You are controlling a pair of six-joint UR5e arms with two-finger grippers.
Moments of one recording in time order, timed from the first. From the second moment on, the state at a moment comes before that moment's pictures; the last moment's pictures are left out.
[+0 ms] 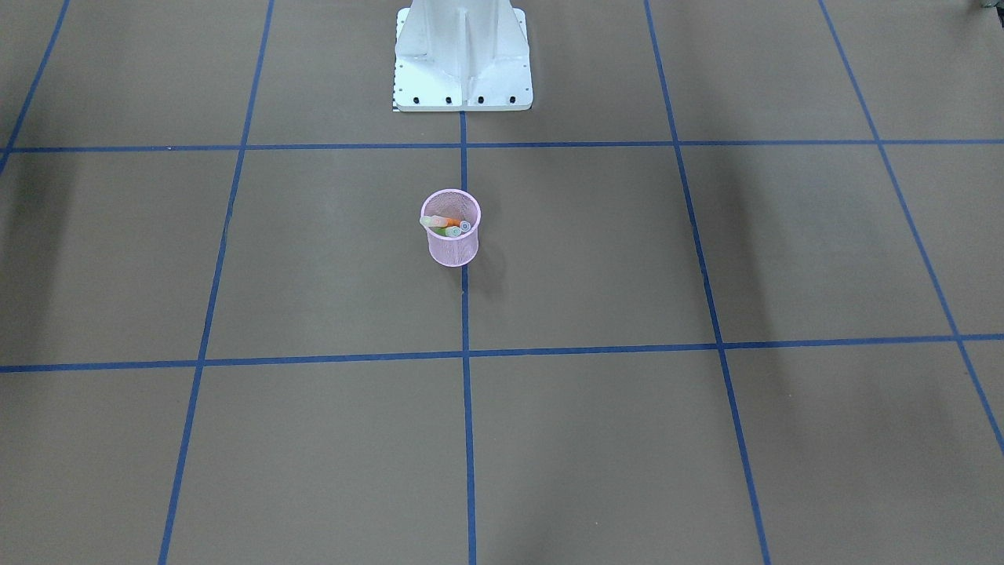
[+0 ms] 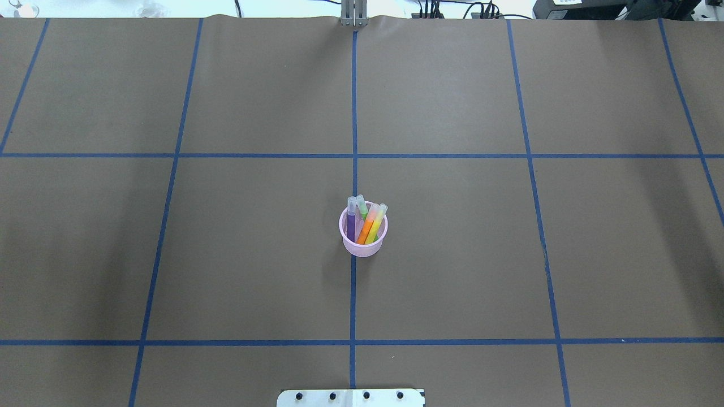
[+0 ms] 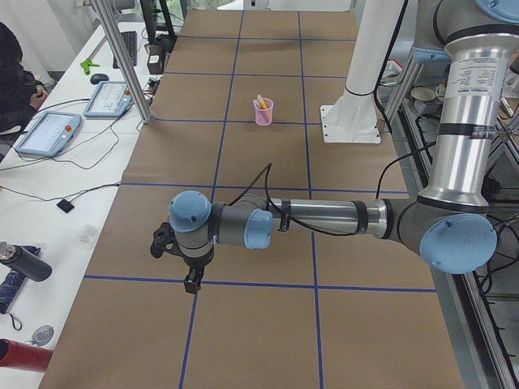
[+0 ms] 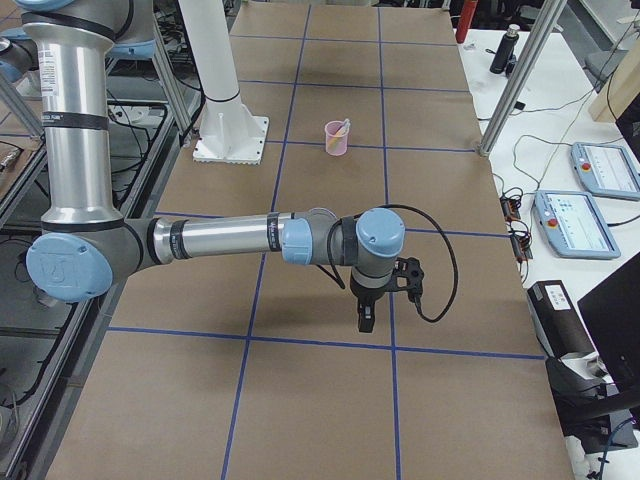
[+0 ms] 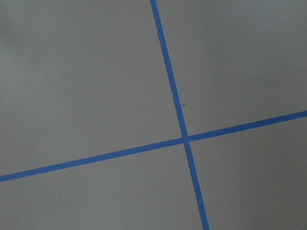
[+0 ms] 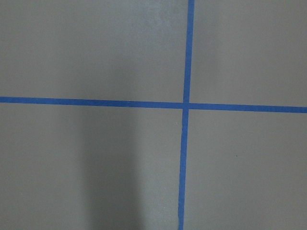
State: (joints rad) left arm -1.60 -1.65 -1.52 -1.65 -2.35 0.05; right arm 1.58 -1.59 1.70 -1.67 2.36 -0.01
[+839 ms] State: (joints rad) left arm -1.60 -1.59 -1.59 -1.64 -2.37 -0.02; right arm 1.69 -1.69 1.64 -1.67 2.36 -0.14
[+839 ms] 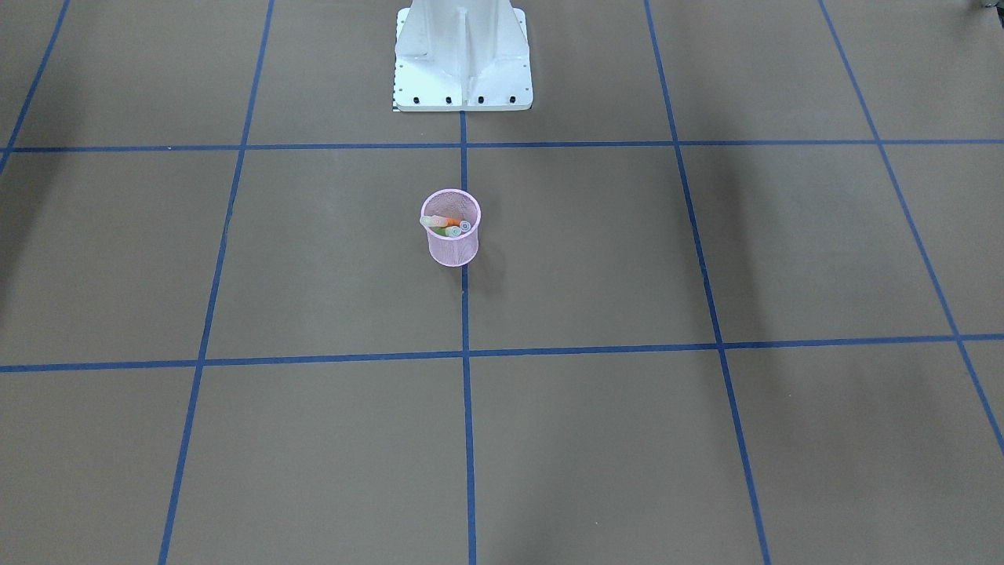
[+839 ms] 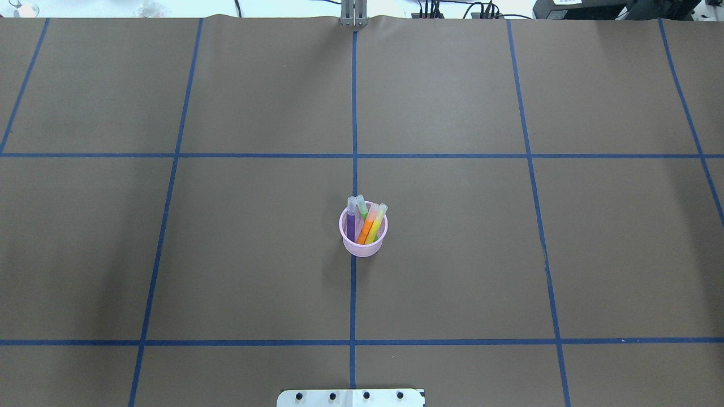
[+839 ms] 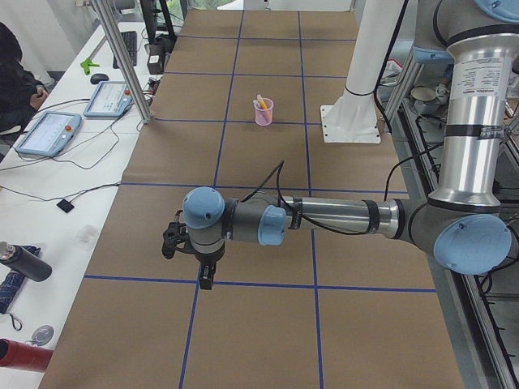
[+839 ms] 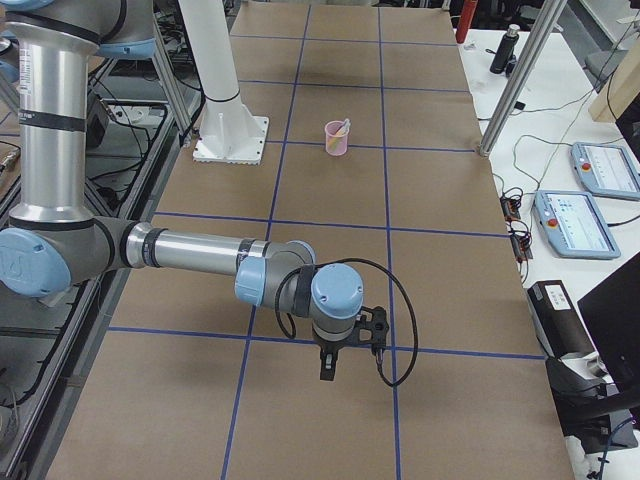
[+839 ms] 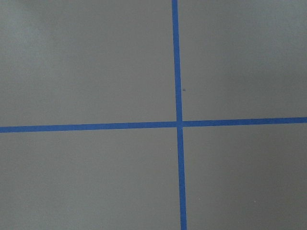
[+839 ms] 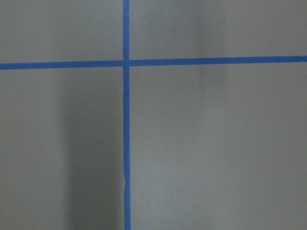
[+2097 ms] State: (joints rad) left arm -1.60 -1.57 -1.59 -1.64 -2.36 -0.01; right arm 1.62 -1.62 1.60 -1.52 2.39 0.07
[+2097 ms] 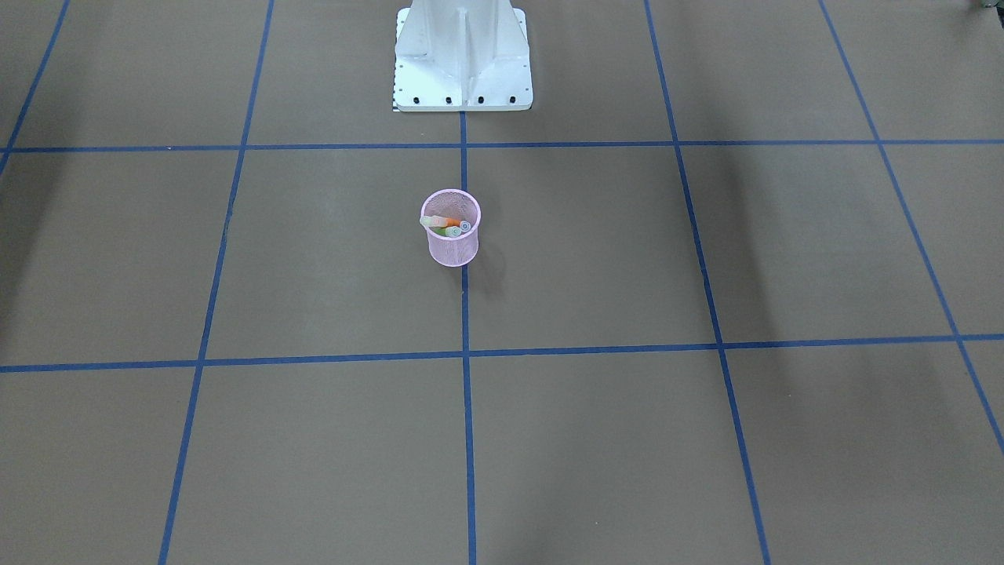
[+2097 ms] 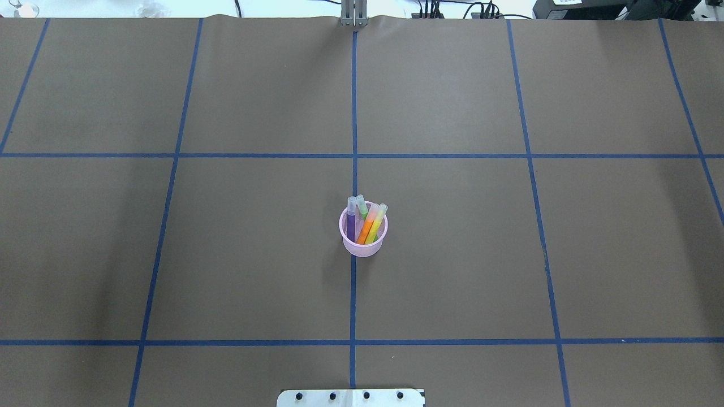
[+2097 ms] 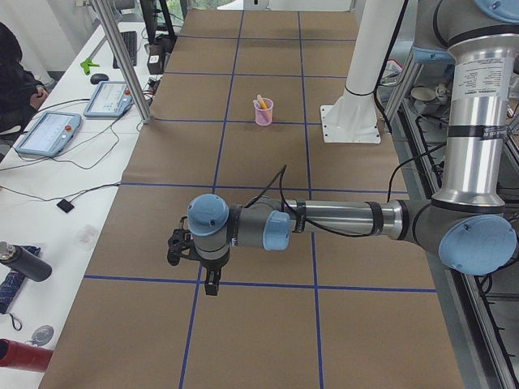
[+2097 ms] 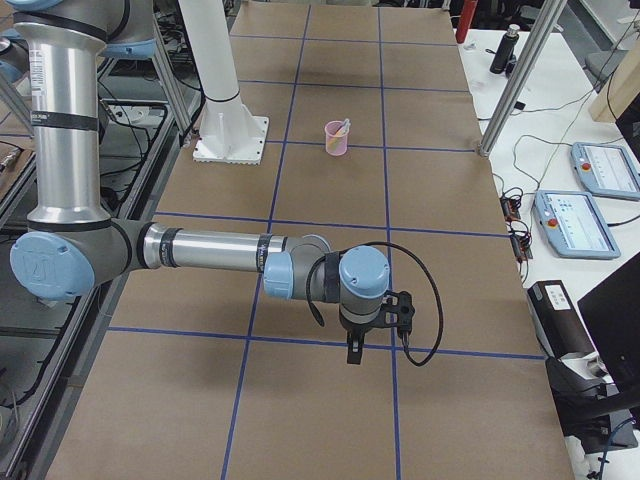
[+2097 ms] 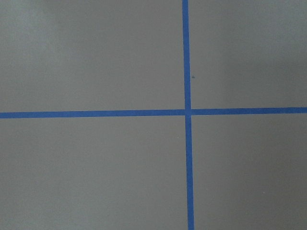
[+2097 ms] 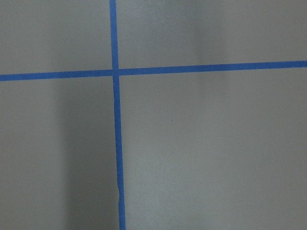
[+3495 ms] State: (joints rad) left arm -1.60 -1.58 -1.59 -1.64 -2.36 -0.01; right arm 1.58 -1.69 1.69 -1.46 2.38 0.14
